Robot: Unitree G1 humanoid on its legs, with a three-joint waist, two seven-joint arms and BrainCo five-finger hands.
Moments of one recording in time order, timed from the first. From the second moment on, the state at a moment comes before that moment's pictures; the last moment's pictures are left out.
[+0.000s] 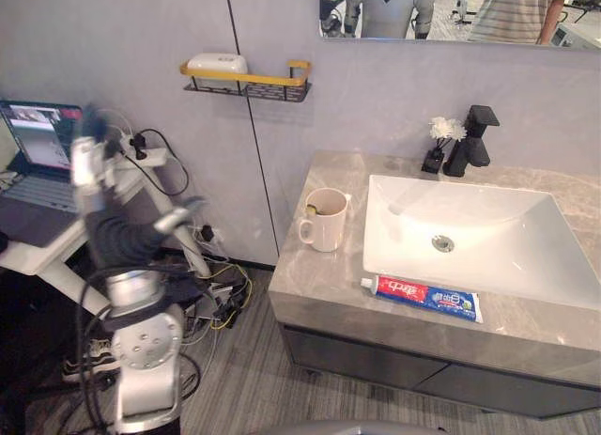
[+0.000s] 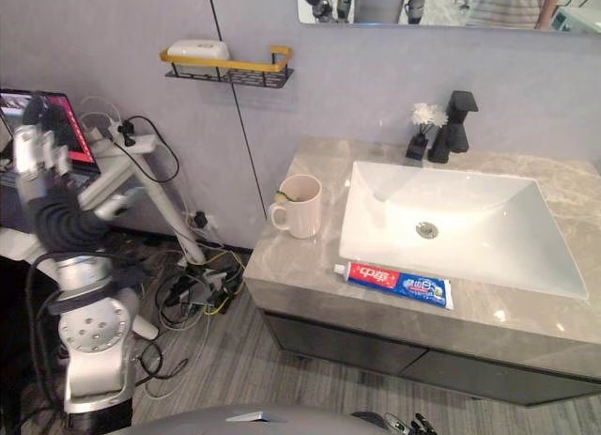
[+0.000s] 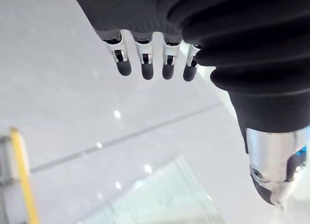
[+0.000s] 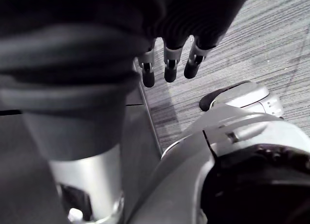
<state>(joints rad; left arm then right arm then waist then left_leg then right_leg) 0.09 0.17 0.09 -0.58 0.20 -0.34 0.28 0.23 -0.14 -0.31 1.17 0.22 -0.17 0.16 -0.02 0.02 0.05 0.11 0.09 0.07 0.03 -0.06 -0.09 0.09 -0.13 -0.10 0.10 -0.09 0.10</state>
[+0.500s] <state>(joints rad) -0.36 0.40 -0.62 -0.38 0.45 -0.34 -0.04 0.22 -0.15 -0.31 1.19 0.22 -0.16 0.18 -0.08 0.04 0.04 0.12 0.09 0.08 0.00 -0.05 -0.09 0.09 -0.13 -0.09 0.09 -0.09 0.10</state>
